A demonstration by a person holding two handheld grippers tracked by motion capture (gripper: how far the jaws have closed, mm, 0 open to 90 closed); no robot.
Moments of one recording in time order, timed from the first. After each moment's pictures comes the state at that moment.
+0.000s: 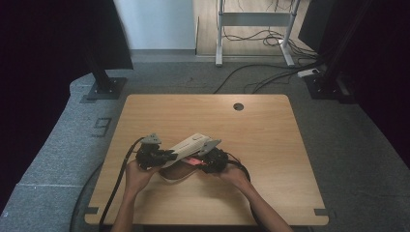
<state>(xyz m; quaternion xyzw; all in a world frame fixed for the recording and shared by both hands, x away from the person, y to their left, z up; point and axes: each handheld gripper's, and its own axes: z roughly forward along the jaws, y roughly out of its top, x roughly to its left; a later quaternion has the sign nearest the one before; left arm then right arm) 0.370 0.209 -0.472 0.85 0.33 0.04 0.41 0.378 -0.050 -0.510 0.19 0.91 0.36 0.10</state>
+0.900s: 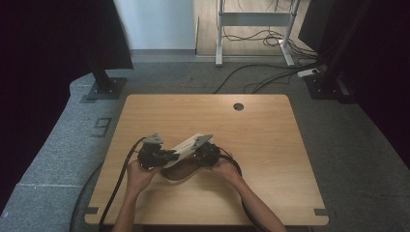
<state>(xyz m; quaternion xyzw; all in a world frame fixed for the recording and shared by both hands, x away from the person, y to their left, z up) 0.370 0.205 -0.471 0.85 0.33 0.04 0.41 0.402 -0.026 -0.516 0.19 0.91 0.36 0.11</state>
